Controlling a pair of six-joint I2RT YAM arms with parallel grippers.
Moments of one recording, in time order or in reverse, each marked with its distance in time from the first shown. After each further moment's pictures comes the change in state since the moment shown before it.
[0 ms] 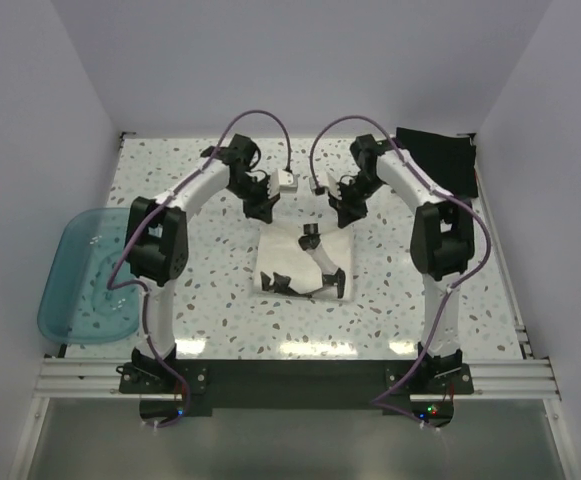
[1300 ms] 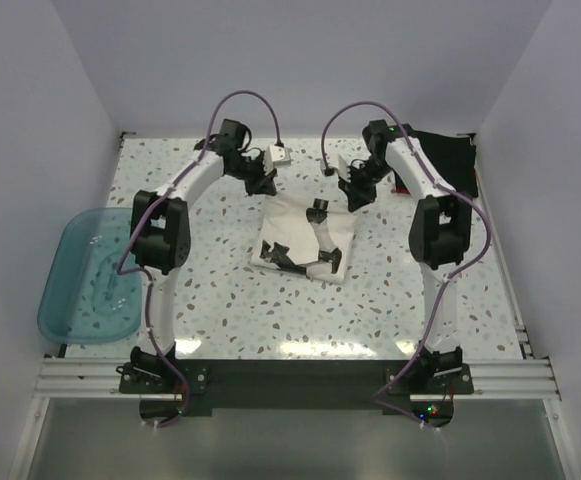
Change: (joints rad) left arm 0.084 0.122 0.200 0.177 0.110 -0.053; right arm -0.074 0.126 0.317 -0.121 0.042 0.048
